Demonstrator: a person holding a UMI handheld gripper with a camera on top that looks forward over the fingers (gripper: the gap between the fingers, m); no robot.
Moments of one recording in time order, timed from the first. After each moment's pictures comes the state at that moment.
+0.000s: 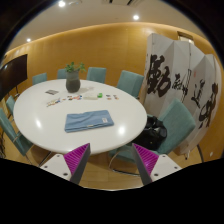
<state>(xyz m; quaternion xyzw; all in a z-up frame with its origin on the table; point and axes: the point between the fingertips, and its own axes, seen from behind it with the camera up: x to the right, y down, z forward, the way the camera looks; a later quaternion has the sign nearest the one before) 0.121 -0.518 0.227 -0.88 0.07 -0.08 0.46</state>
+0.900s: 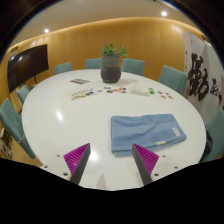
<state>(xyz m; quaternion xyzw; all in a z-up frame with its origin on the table) -0.127 -0.265 0.075 -0.89 -0.03 0.02 0.45</state>
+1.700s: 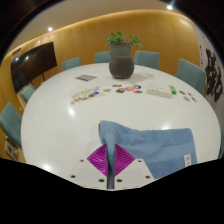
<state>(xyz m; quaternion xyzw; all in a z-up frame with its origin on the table) -0.153 -0.119 0.033 -0.91 -0.07 0.09 0.41</state>
